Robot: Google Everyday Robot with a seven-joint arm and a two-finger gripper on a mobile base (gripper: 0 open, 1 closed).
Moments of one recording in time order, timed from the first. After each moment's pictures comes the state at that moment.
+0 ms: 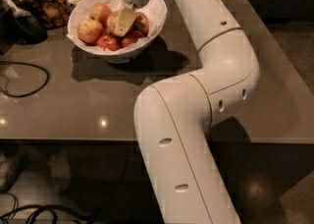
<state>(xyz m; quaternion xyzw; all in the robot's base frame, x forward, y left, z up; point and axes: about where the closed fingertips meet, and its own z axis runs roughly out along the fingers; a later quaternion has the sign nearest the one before) 0.749 0.090 0.919 -0.66 0.70 0.13 0.23</state>
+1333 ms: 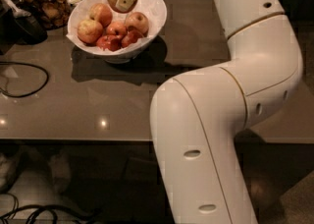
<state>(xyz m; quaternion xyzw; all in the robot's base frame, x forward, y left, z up) 0.714 0.065 1.017 -0.65 0.69 0.13 0.30</state>
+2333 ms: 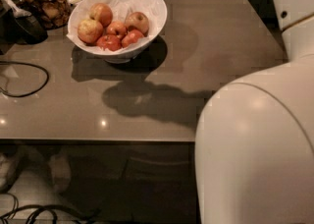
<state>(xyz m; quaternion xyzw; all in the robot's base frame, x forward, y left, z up) 0.621 0.066 1.113 -0.68 0.61 0.18 0.37</state>
